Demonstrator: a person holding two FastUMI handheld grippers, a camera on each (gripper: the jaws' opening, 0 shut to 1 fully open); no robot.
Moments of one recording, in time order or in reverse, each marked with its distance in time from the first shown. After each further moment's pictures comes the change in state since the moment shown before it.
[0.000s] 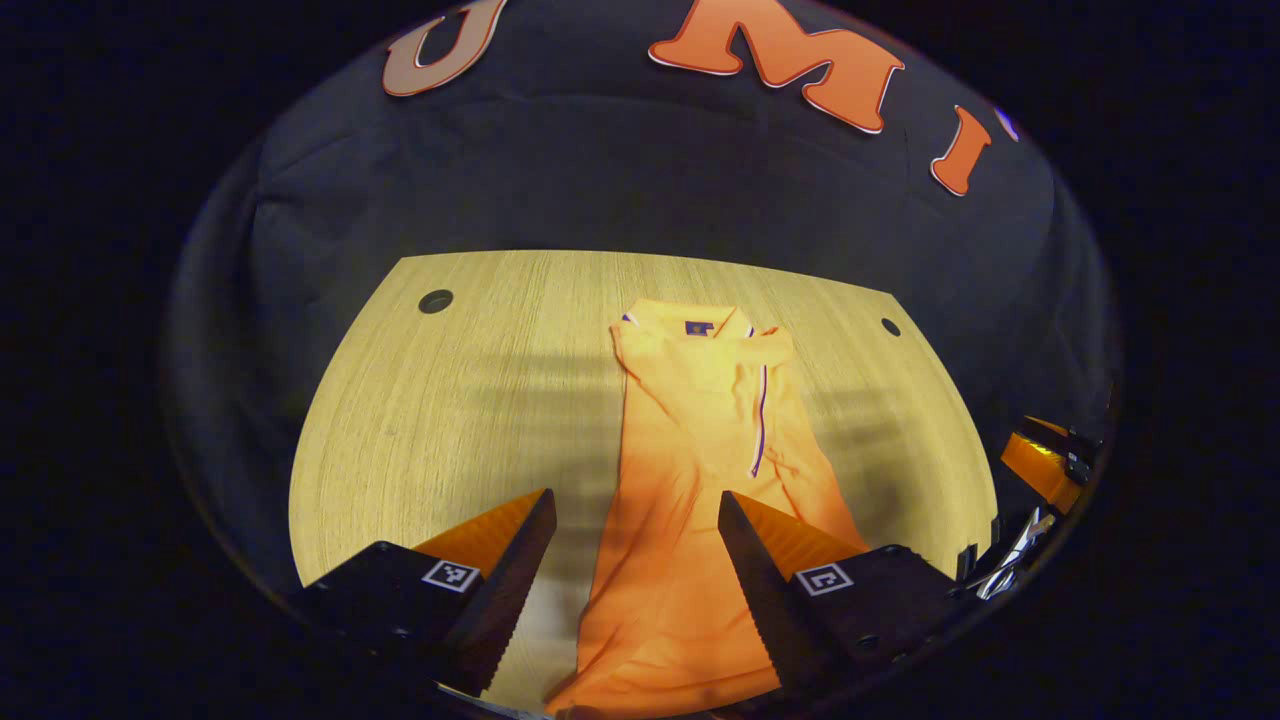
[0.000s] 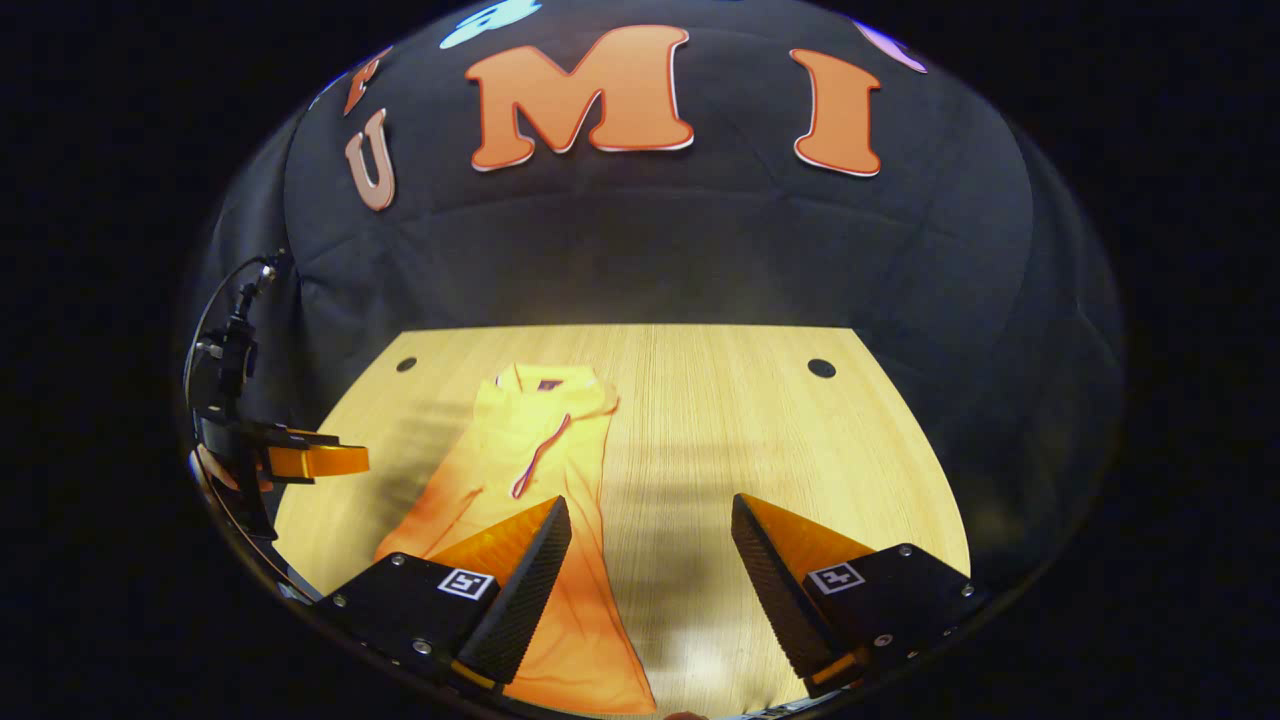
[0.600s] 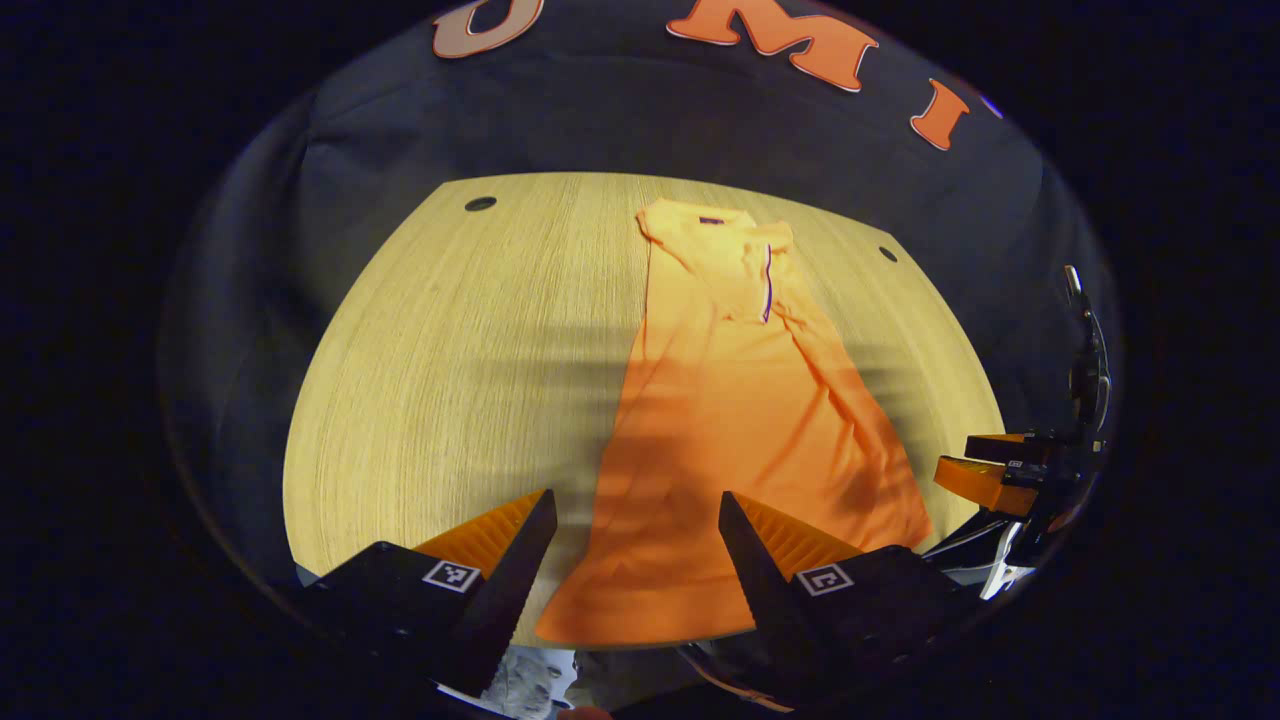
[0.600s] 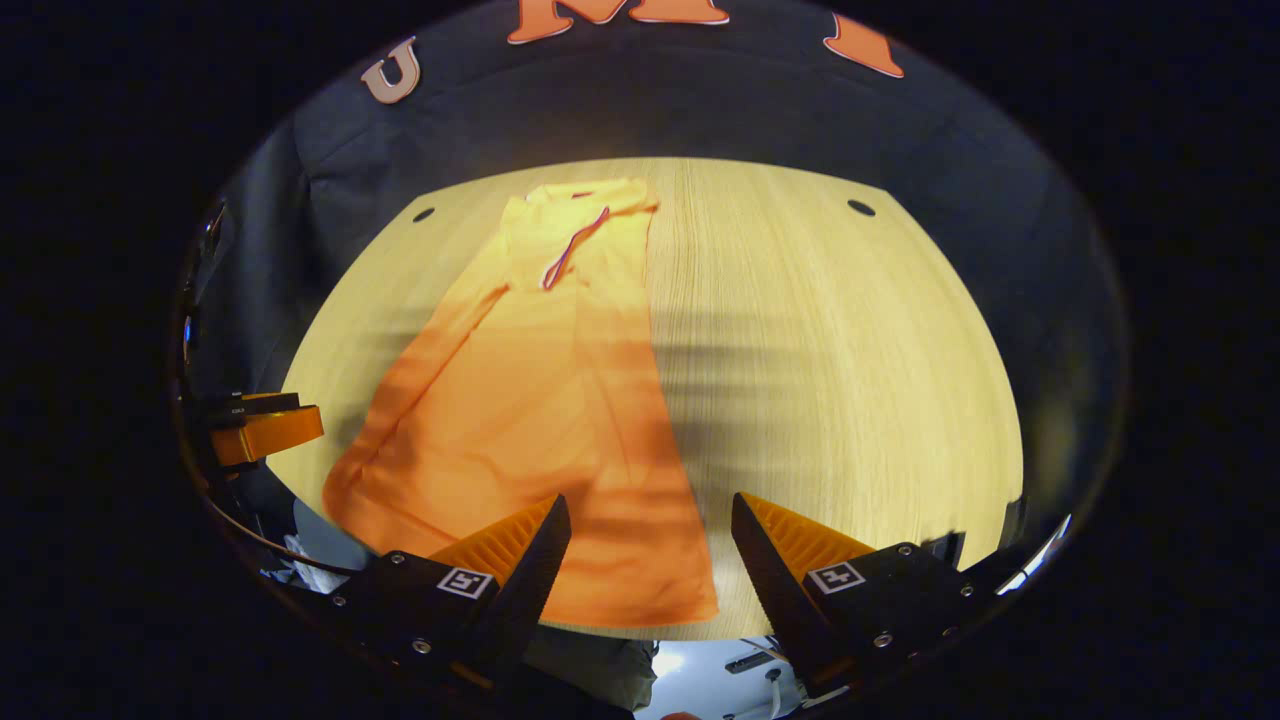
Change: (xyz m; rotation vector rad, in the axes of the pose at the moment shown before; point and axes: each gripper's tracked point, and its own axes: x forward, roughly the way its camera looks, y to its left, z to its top) left arm -0.058 0.003 -0.165 -0.010 0.149 0.021; right arm -0.028 0.047 -0.186 -0.019 0.394 0.047
